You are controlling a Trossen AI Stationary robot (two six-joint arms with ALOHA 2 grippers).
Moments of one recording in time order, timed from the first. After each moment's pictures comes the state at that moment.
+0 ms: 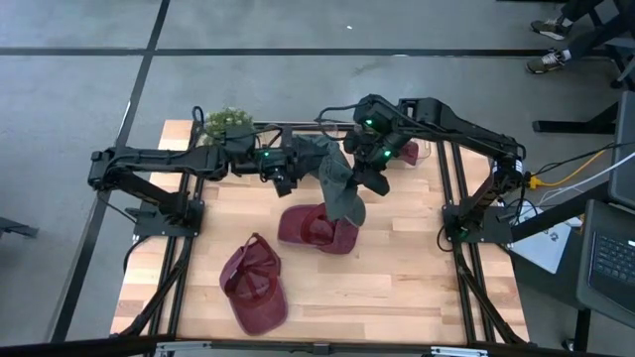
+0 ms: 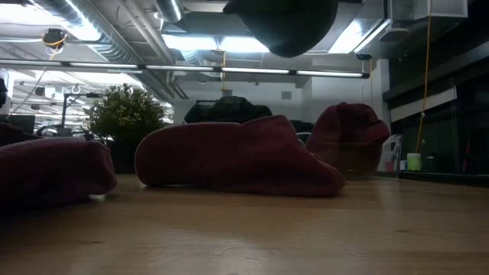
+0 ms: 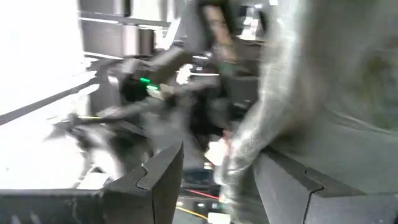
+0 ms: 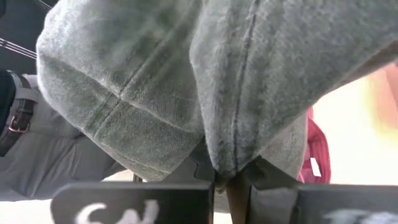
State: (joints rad) left arm 0.09 1.30 1.17 0.21 -0.01 1.46; right arm -0.23 1.65 1.97 -1.24 -0.54 0.05
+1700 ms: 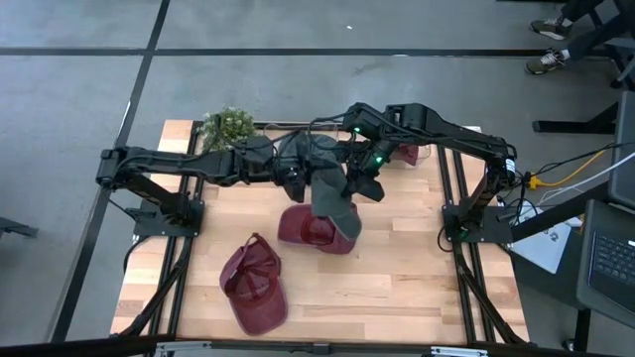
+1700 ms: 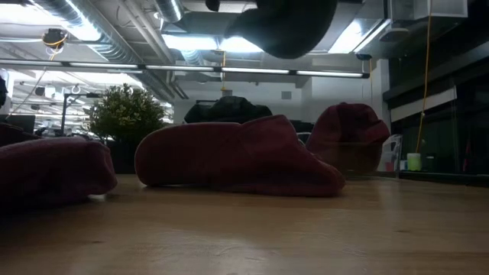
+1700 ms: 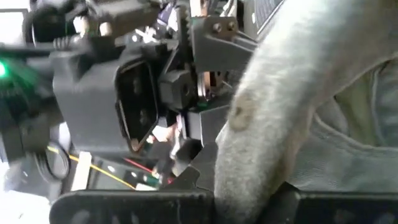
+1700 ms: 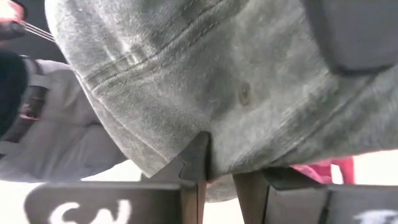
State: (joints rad) left arm 0.06 1.38 1.17 0.15 -0.11 1.12; right arm -0.20 1.70 1.97 -1.23 -0.59 0.00
